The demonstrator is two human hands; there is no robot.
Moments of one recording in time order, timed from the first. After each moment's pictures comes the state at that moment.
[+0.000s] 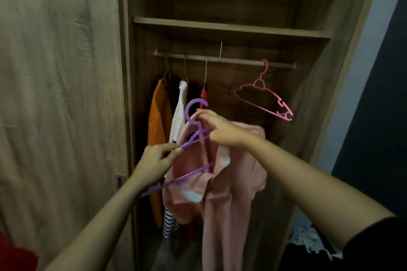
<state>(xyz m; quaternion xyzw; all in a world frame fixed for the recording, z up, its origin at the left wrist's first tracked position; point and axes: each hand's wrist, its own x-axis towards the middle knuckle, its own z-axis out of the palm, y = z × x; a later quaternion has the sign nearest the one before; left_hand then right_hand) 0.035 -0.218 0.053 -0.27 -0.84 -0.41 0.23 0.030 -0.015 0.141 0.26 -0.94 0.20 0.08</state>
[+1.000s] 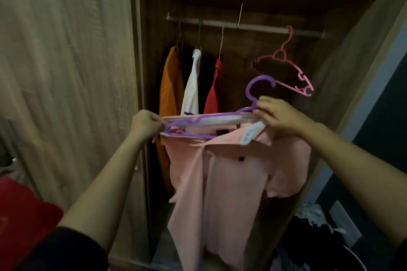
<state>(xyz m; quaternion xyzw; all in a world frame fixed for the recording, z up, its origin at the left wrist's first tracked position) -0.011 -0.249 0.045 0.01 -0.89 -0.44 0.14 0.033 0.086 0.107 0.29 -0.93 0.03 0.24</state>
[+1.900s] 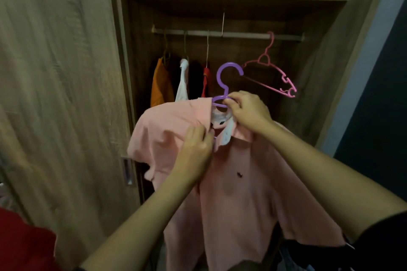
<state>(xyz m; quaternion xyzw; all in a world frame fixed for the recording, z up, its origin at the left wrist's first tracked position) 0.049 -0.146 0.024 -0.31 -0.81 -0.14 0.47 0.028 0.024 0.113 0.07 -0.93 0.19 0.32</state>
